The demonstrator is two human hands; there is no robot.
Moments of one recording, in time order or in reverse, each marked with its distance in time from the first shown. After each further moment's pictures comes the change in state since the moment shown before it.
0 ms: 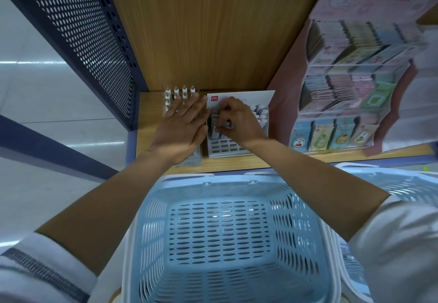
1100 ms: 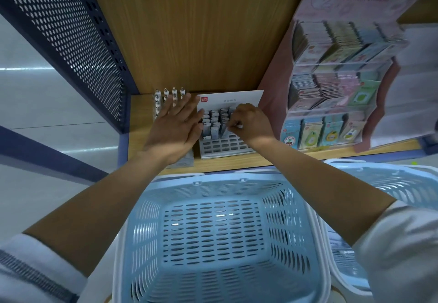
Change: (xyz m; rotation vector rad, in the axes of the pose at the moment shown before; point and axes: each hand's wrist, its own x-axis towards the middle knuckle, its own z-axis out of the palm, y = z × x) left_hand 0.006 0.008 -0.003 0.006 -0.011 -0.023; right_hand -0.023 0.017 -0.029 -0.127 -0.057 0.194
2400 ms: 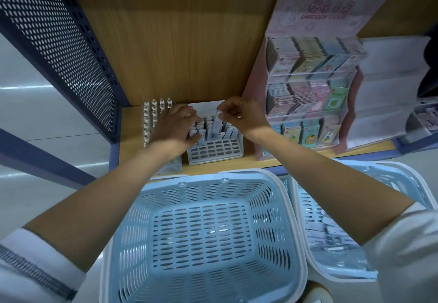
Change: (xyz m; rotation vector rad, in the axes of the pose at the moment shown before) left_hand 0.021 0.033 -0.038 -0.169 -0.129 -0.099; right_hand -0.006 -0.014 -0.065 0.543 0.067 0.142
